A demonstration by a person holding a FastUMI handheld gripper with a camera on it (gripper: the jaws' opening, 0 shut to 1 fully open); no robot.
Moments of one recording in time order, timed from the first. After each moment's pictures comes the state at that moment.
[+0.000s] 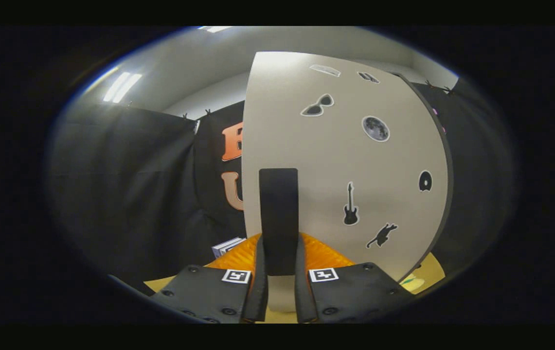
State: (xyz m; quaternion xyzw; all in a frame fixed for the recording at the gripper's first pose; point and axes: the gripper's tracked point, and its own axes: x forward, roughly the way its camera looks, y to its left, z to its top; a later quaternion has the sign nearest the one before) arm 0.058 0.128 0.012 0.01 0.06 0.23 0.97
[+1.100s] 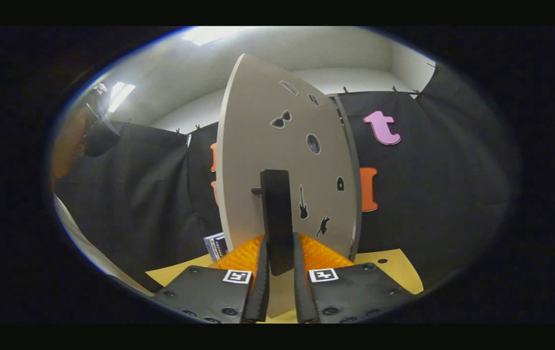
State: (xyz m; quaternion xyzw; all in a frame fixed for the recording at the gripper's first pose) arm -0.058 -0.063 0.040 0.03 0.03 0.19 0.98
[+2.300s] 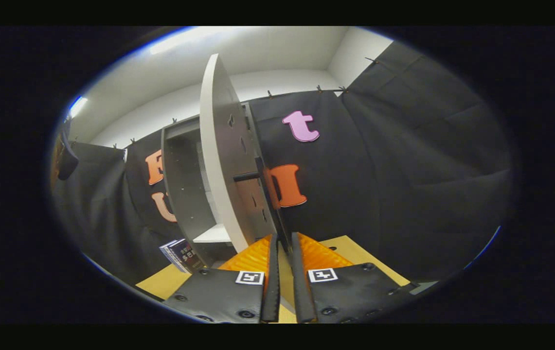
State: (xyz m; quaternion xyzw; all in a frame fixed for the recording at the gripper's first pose) arm -0.110 -0.206 0.033 0.09 0.03 0.00 1.00
